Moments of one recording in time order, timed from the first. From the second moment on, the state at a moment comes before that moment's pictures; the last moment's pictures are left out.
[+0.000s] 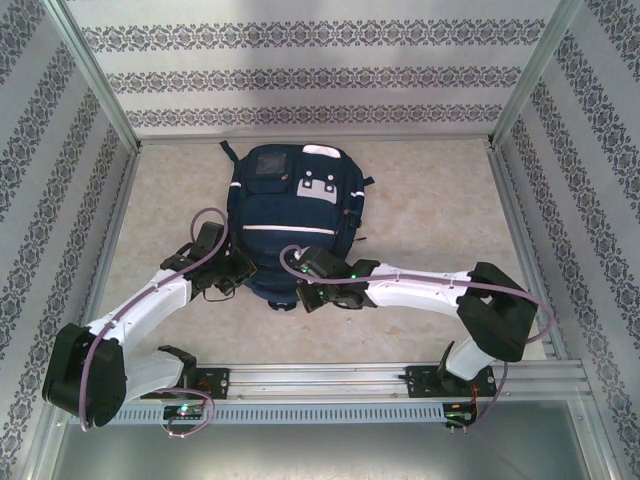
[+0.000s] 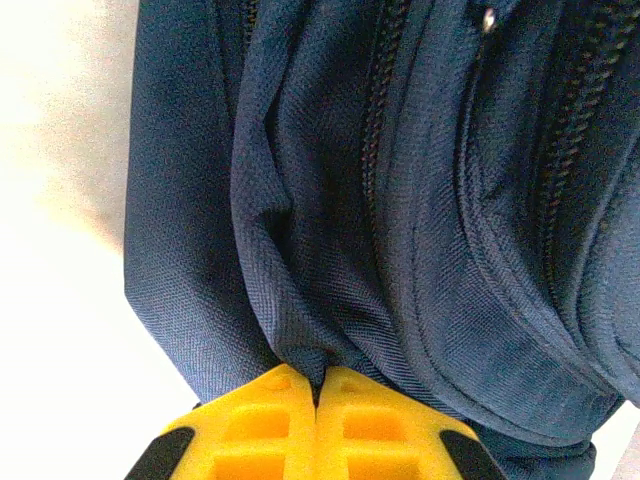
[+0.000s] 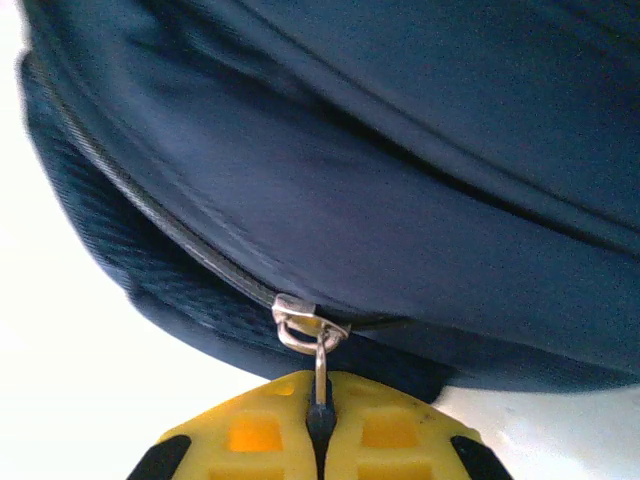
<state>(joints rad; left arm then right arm) -0.32 1.17 0.65 -0.48 0.21 -1.04 1.00 1.57 0.92 -0.34 -0.02 0.48</state>
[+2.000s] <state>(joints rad) -0.30 1.18 0.67 -0.53 0.21 -1.18 1.11 1.68 0.97 -0.14 0.01 0.58</state>
